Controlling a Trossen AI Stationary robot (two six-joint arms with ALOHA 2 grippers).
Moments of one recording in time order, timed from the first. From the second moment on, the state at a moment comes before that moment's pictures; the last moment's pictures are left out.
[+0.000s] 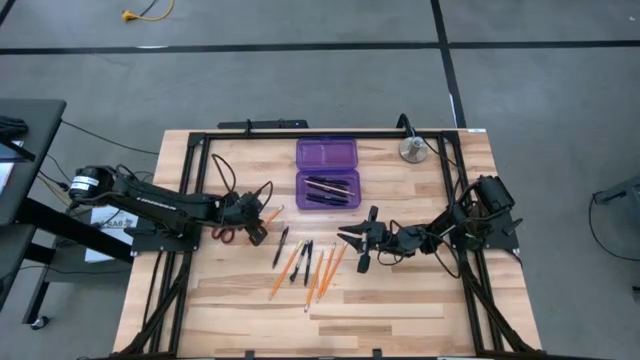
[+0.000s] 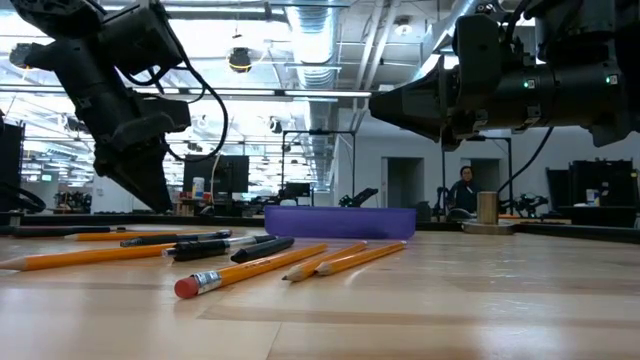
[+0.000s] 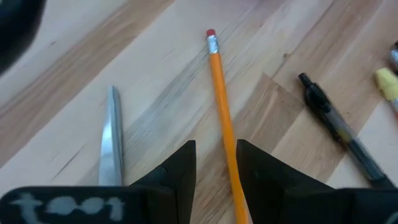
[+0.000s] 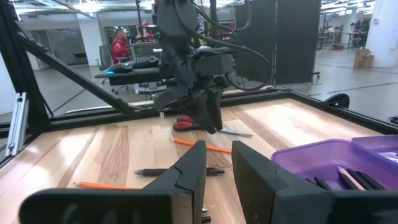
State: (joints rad) left arm -0.05 1.18 0.47 -0.34 -0.30 -0.71; right arm 0.34 1.86 0.43 1.44 0.55 0.03
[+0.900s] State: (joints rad) left arm -0.05 1.18 0.44 -0.30 -0.30 -0.72; right arm 0.34 1.86 0.43 1.44 0.55 0.03
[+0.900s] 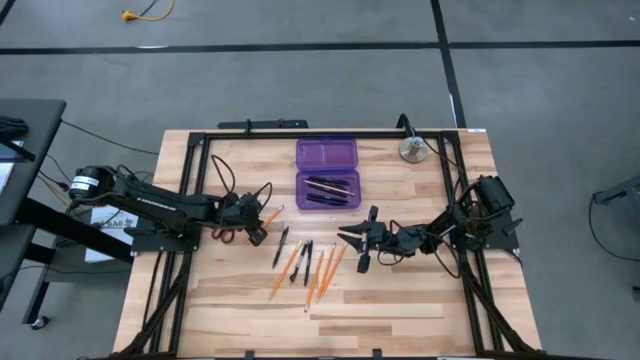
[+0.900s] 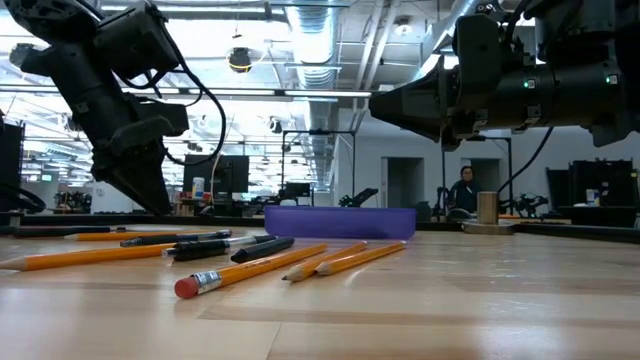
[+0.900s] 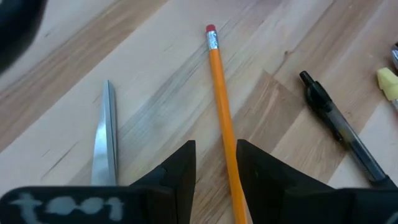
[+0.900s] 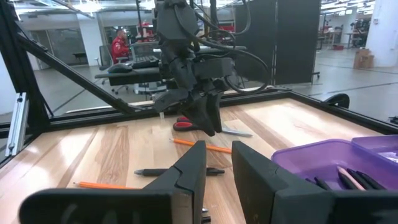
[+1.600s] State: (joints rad) left arm -0.11 1.18 0.44 -0.23 -0.36 -0.72; right arm 0.34 1.86 0.43 1.44 0.55 0.03
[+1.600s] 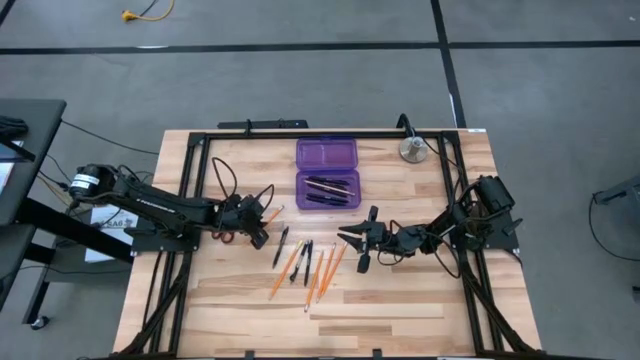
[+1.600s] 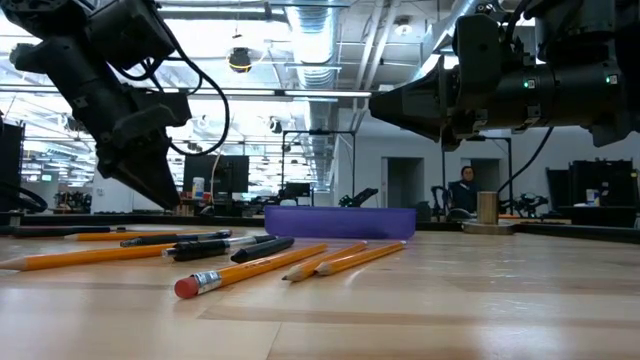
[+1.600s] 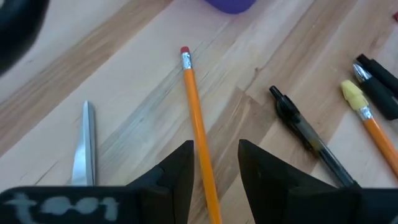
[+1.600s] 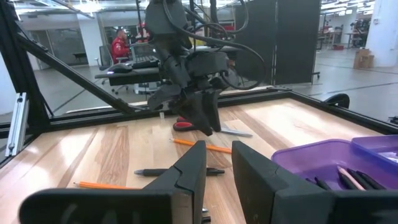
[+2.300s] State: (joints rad) left arm -0.11 1.18 0.44 -0.25 -0.37 -0.66; right arm 0.34 1.86 0.43 1.44 0.55 0.03
